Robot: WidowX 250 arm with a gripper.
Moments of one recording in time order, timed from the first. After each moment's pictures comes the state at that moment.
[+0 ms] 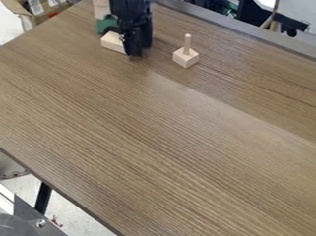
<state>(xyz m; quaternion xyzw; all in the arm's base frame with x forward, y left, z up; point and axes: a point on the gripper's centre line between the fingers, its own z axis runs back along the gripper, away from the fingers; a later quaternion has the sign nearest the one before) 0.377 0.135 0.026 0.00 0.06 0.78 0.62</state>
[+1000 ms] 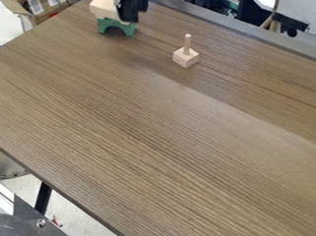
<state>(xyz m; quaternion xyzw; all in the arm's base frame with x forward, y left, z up) 0.366 0.117 0.109 -0.03 -0.01 0.80 0.60</state>
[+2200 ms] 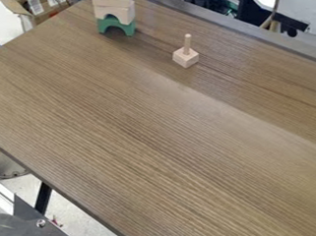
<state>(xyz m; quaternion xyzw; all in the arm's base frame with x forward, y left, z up) 0.406 0.145 0.153 -0.07 -0.02 0.85 0.51</state>
